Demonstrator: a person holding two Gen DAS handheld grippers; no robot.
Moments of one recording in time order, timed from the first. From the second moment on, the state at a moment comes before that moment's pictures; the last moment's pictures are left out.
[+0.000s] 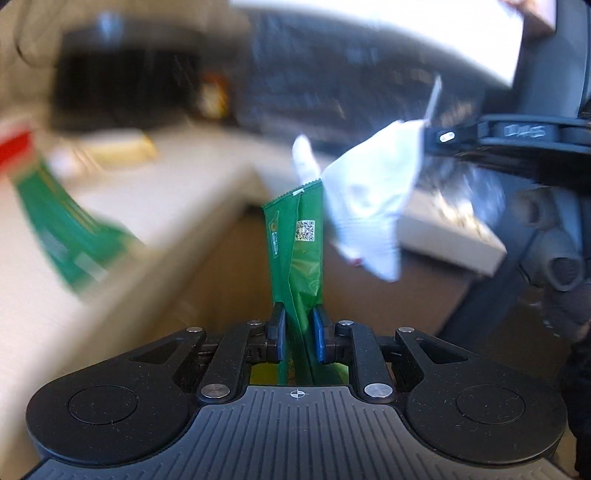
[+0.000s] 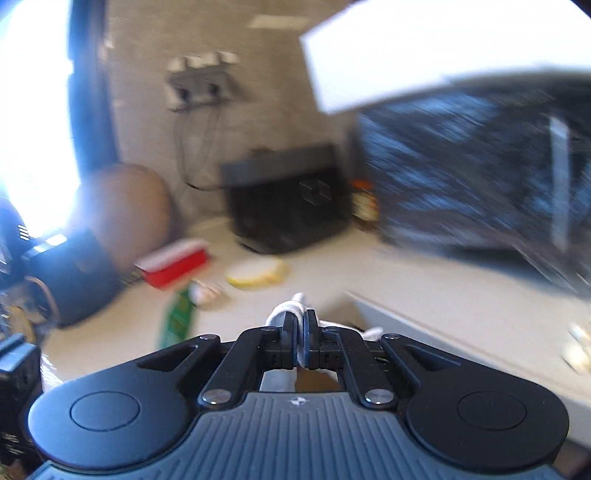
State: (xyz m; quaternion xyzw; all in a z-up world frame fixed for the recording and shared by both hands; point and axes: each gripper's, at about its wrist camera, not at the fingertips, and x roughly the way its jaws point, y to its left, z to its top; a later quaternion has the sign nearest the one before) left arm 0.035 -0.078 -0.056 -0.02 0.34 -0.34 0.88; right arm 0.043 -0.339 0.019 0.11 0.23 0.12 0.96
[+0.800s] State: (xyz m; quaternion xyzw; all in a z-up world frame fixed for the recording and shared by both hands) left arm 0.138 -0.159 -0.374 -0.14 0.50 -0.24 0.82; right arm 0.043 -0.391 -0.218 0.17 0.45 0.02 0.88
